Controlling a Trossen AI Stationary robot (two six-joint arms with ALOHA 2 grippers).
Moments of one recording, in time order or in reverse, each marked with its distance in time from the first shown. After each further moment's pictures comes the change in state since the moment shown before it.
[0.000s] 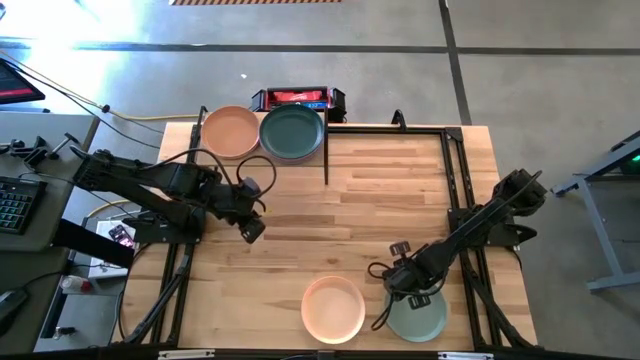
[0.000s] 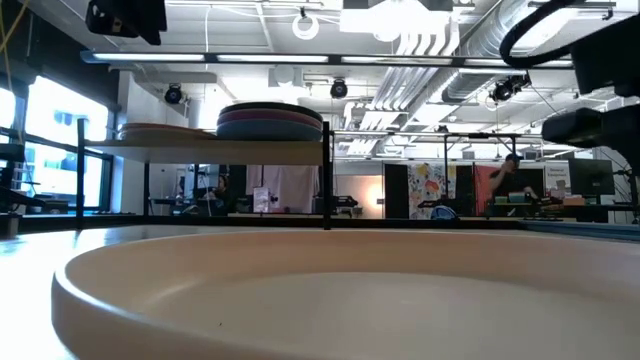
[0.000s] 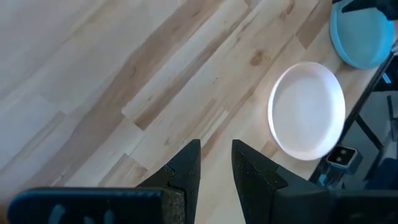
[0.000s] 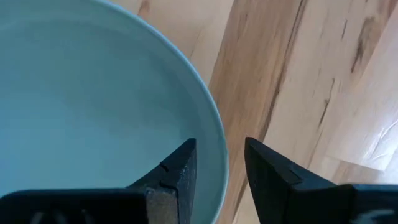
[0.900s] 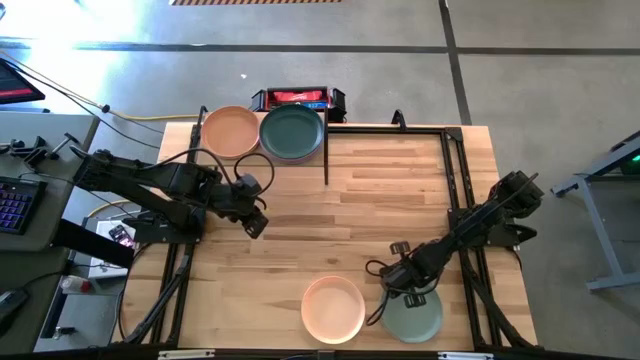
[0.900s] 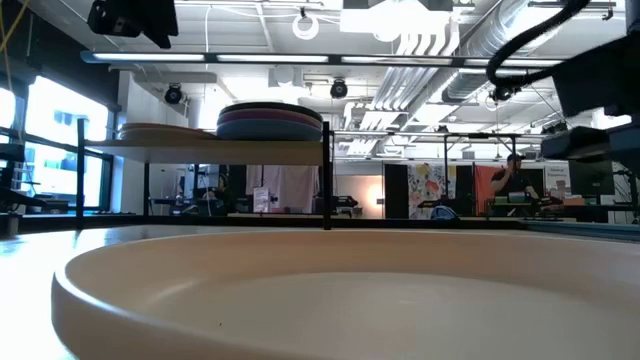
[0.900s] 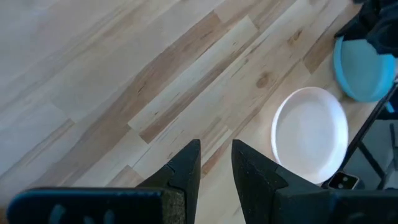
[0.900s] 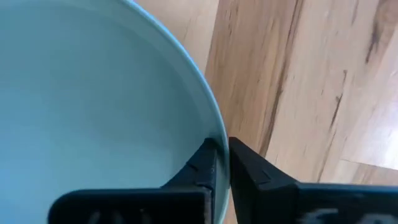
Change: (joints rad) left arm 0.000 0.000 0.000 0.010 -0.075 -0.063; right arm -0.030 0.033 -0.021 0.048 -0.027 0.058
